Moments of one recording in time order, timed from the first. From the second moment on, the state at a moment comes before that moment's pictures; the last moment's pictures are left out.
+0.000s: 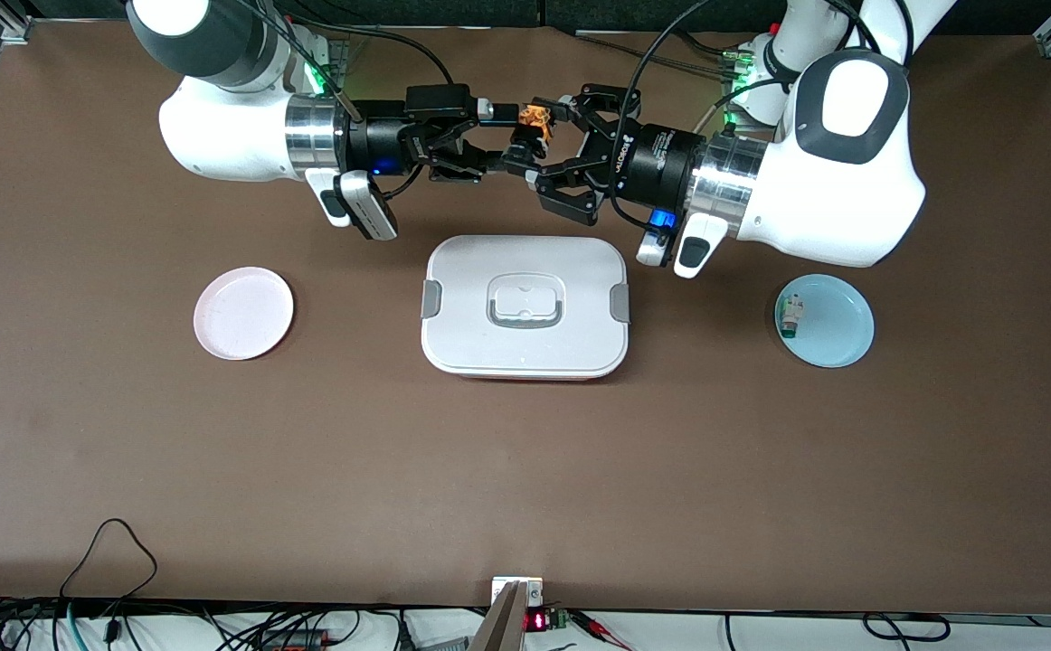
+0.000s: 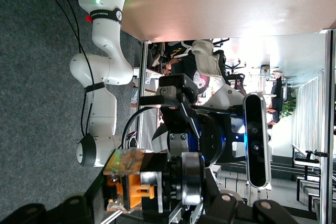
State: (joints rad) left arm -0.02 0.36 -0.48 -1.46 -1.29 1.75 -1.43; right arm 0.48 0.08 0.06 -1.90 1.78 2.08 -0.37
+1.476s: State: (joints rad) left arm -0.02 0.37 -0.48 -1.46 -1.29 1.75 -1.45; right arm 0.51 0.10 0.06 -1.90 1.99 2.10 -0.59
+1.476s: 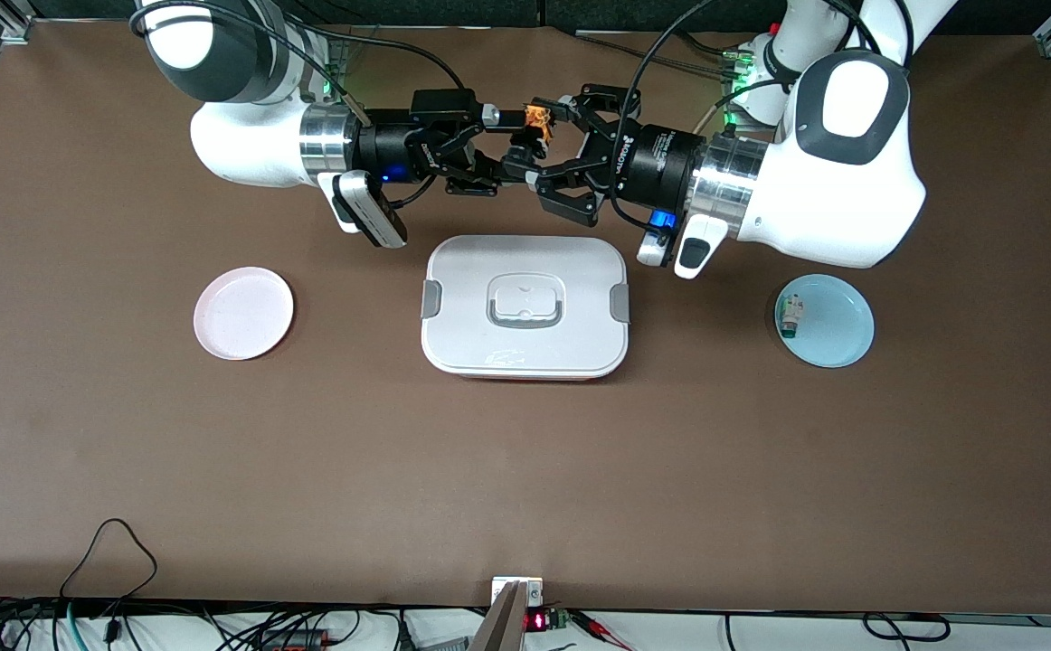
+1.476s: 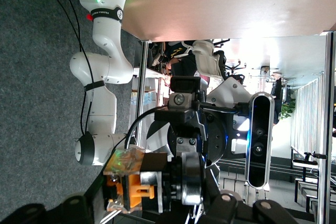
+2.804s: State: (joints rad) left arm -0.02 0.37 -0.48 -1.45 -1.31 1.75 -1.45; right arm 0.51 0.10 0.06 -1.90 2.01 2.10 -0.68
